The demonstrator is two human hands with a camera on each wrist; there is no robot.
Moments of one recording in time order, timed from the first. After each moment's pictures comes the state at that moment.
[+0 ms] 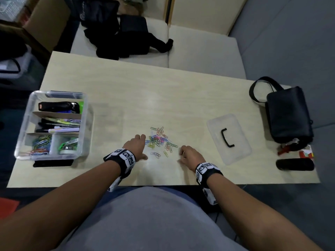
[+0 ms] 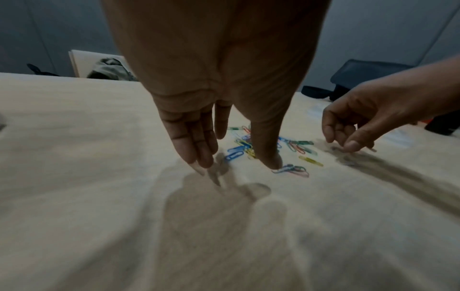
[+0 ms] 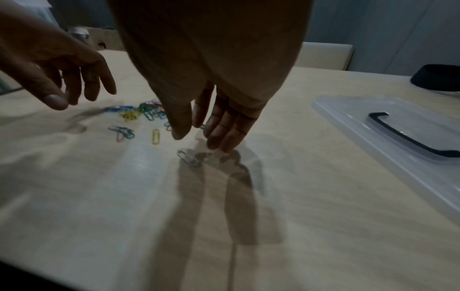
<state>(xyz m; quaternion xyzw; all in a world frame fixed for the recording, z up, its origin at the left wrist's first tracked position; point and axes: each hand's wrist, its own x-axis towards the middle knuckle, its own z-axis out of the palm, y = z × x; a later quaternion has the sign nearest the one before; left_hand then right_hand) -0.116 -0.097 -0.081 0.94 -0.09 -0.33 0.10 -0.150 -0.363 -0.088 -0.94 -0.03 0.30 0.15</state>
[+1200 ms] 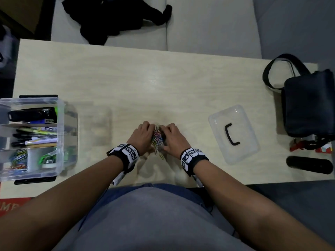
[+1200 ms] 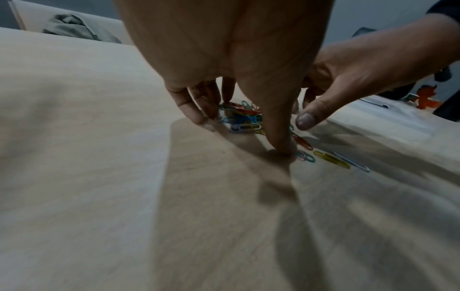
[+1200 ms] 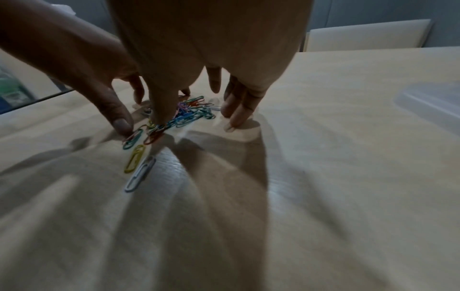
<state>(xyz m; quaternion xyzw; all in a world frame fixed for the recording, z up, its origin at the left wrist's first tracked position) -0.061 -0.143 -0.113 0.94 -0.17 -0.26 0.14 -0.071 -0.324 -0.104 -0.93 -0.12 0.26 0.22</state>
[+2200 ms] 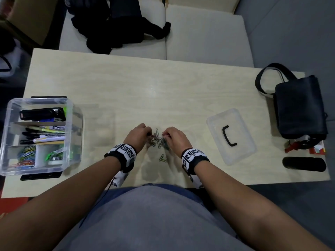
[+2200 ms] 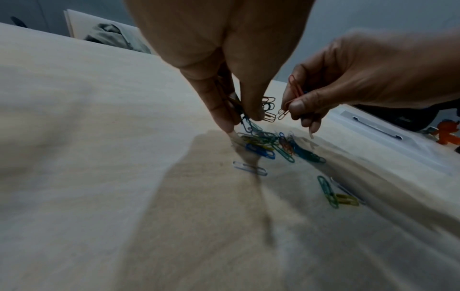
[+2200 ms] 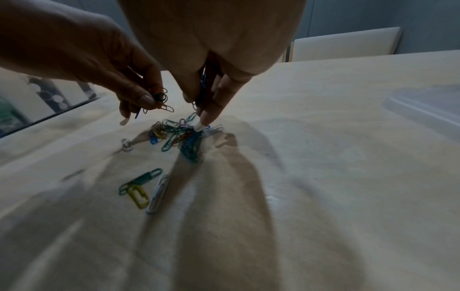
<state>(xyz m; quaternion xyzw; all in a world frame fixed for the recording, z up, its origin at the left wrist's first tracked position) -0.063 -0.125 -0.086 0.93 -0.10 -0.22 0.26 -0.077 -0.322 -0.086 -0.93 -0.07 0.19 0.30</state>
